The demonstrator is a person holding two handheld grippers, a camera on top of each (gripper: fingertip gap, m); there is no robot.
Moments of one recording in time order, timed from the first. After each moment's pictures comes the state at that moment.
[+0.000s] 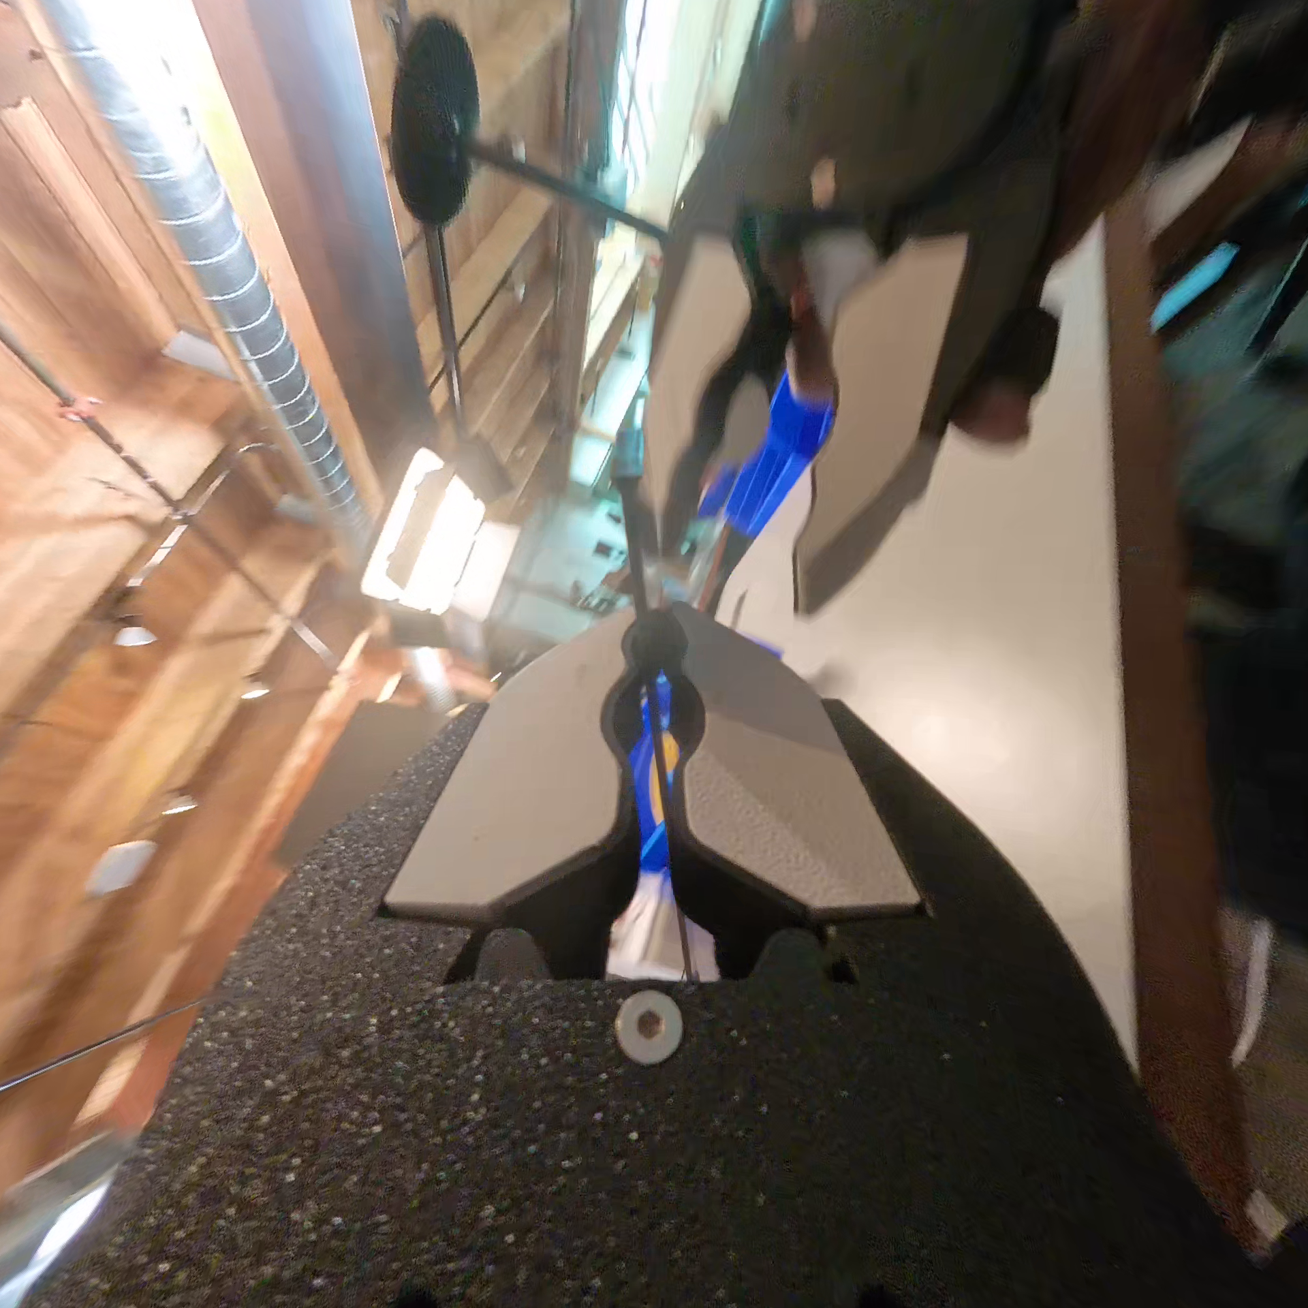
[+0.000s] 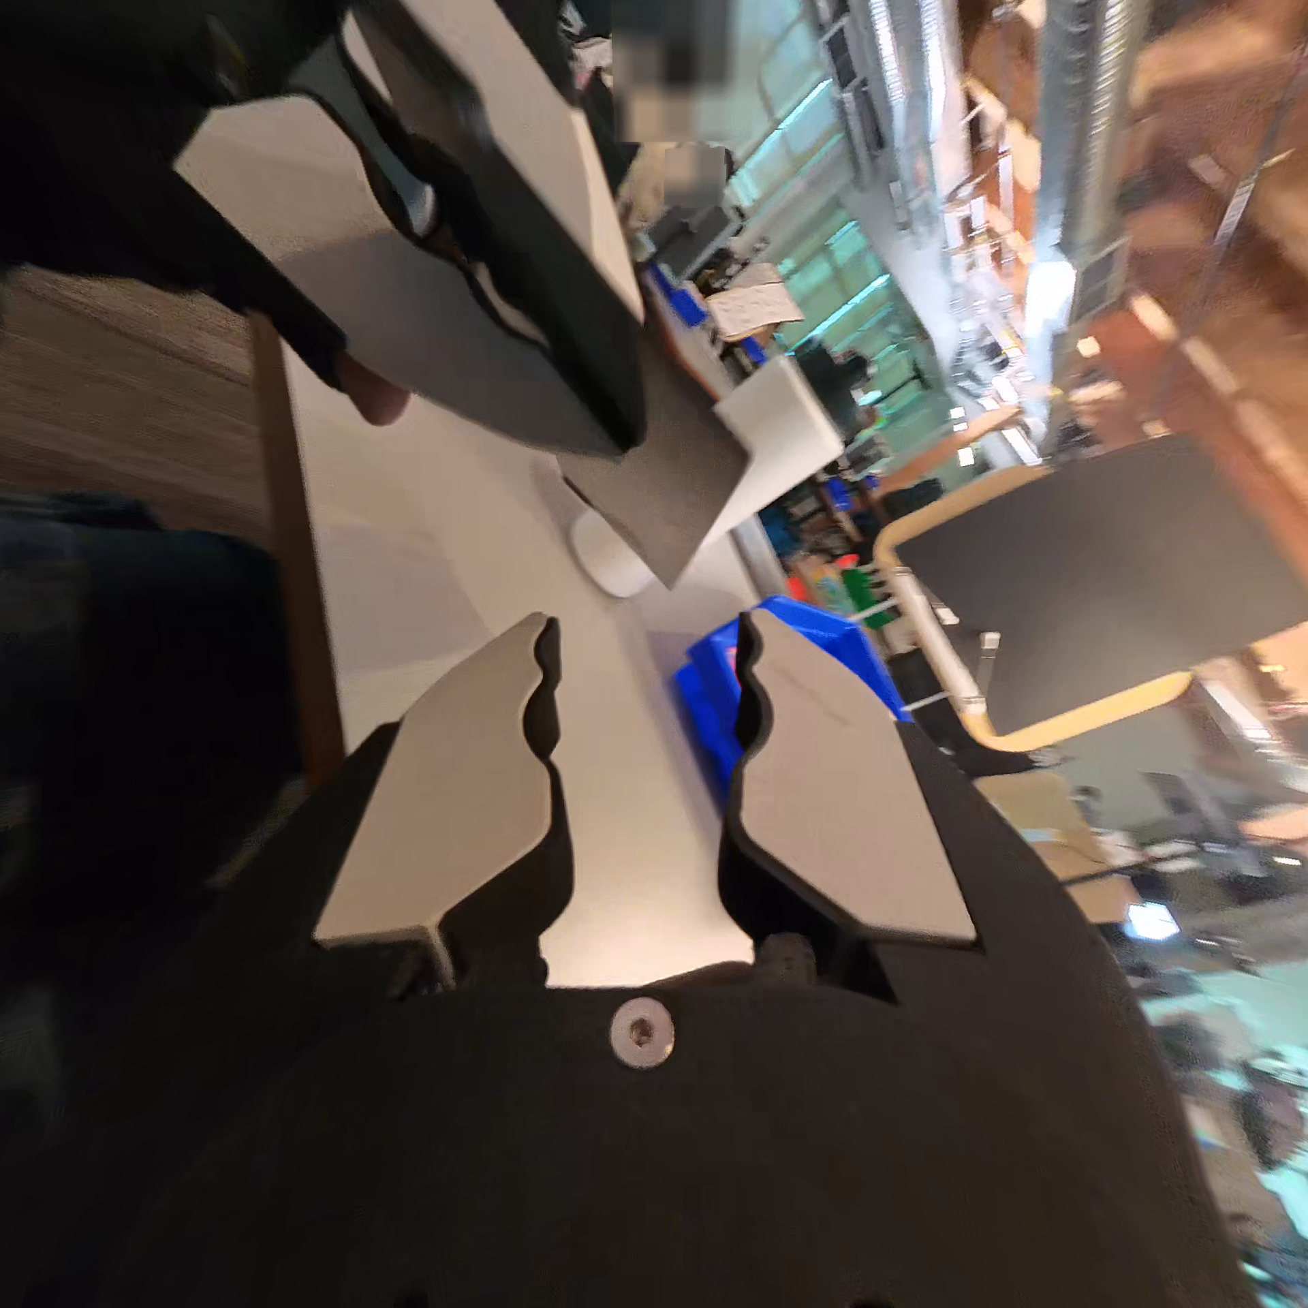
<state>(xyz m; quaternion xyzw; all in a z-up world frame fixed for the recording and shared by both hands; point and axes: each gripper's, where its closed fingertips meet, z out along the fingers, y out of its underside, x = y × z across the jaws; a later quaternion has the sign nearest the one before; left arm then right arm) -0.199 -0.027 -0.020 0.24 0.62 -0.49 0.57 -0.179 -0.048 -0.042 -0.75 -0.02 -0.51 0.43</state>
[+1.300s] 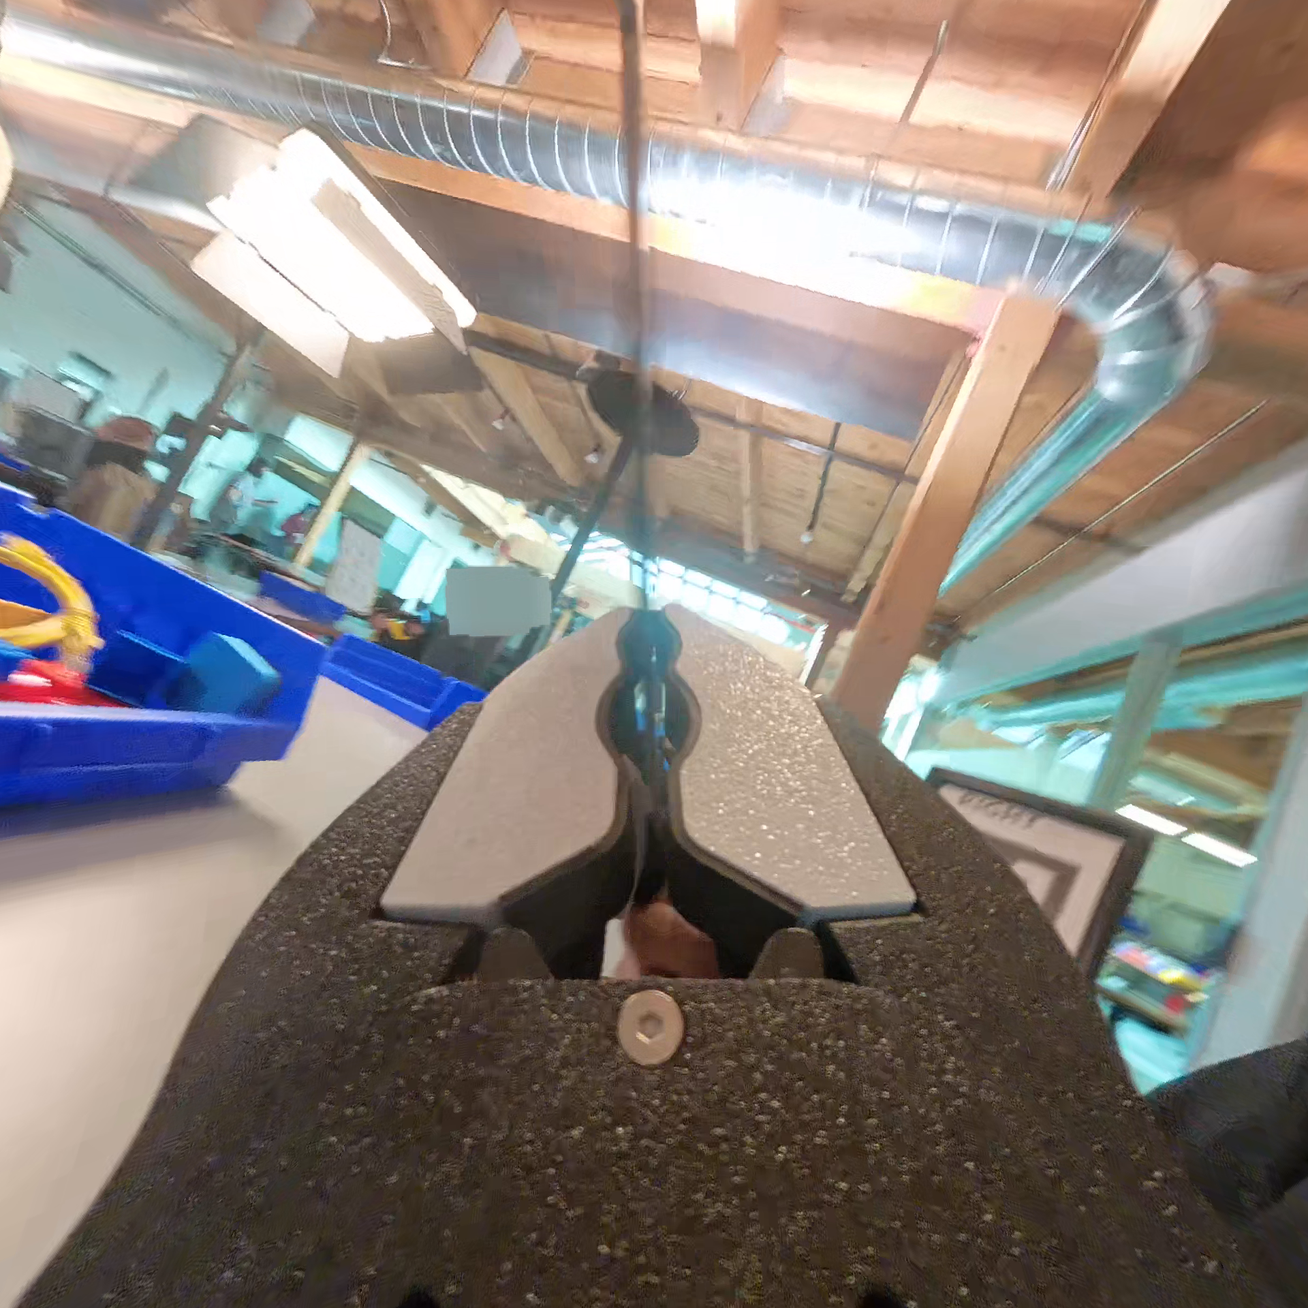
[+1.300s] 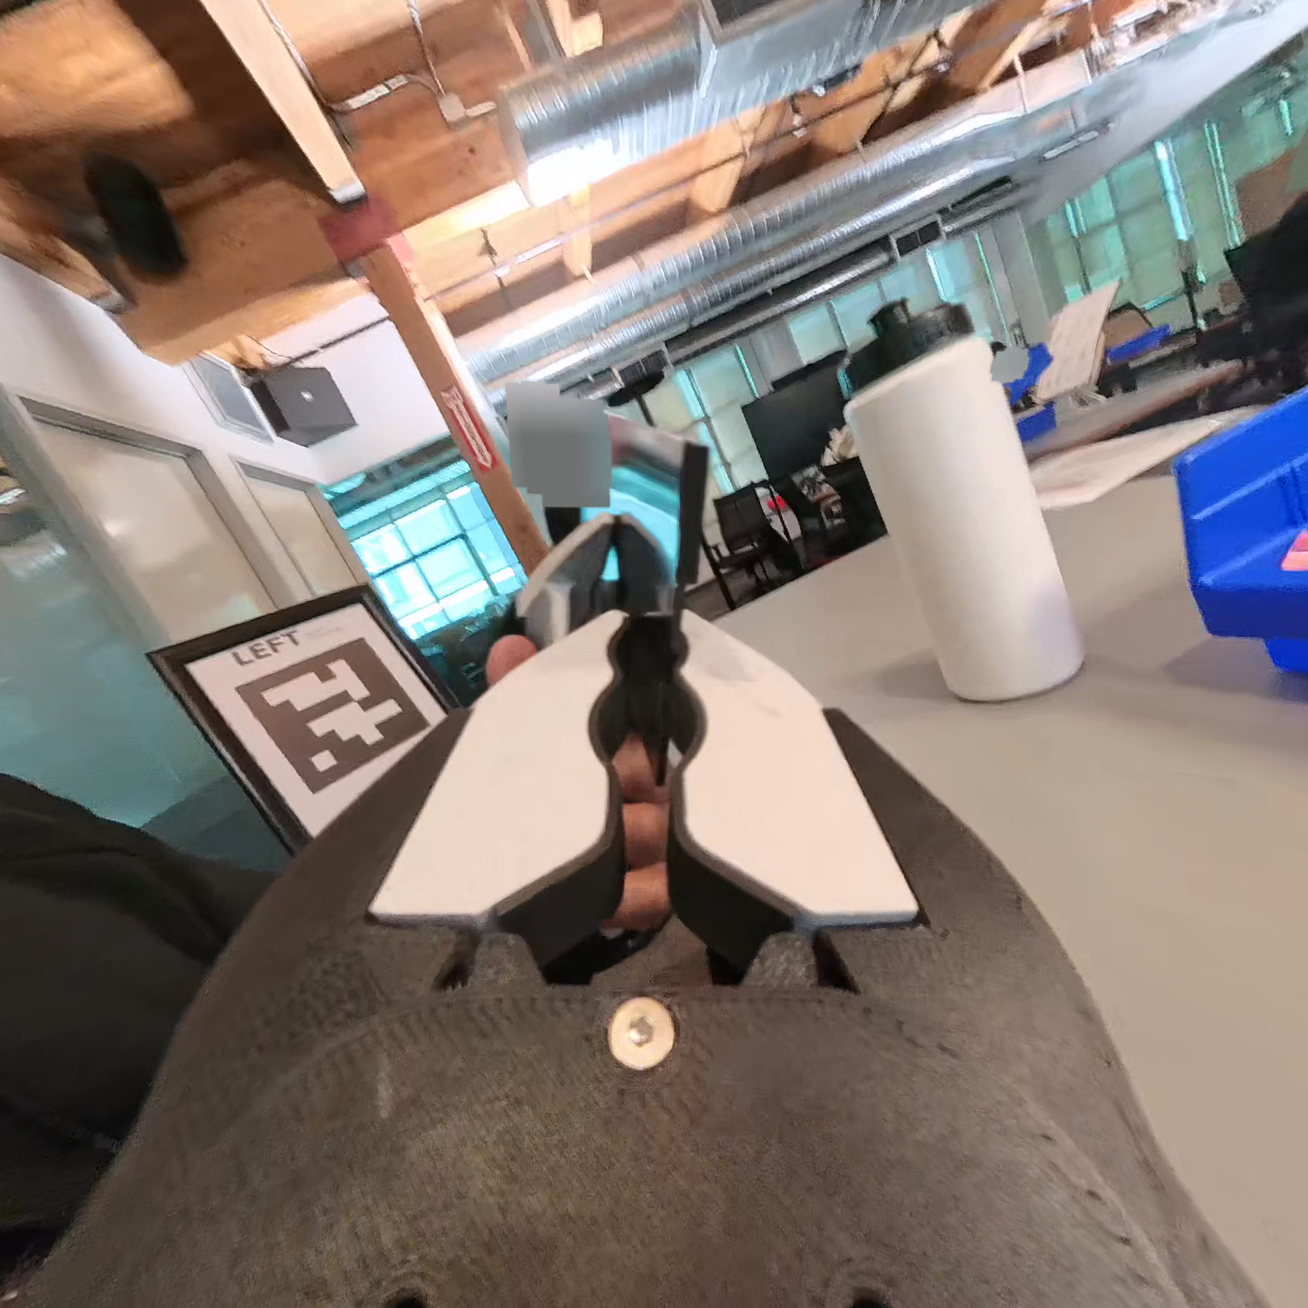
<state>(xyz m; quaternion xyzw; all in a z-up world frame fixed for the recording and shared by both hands) -0.153 -0.015 0.003 -0.21 0.41 -0.88 -0.06 -0.158 -0.038 -0.029 -0.53 0.26 0.02 0.81</state>
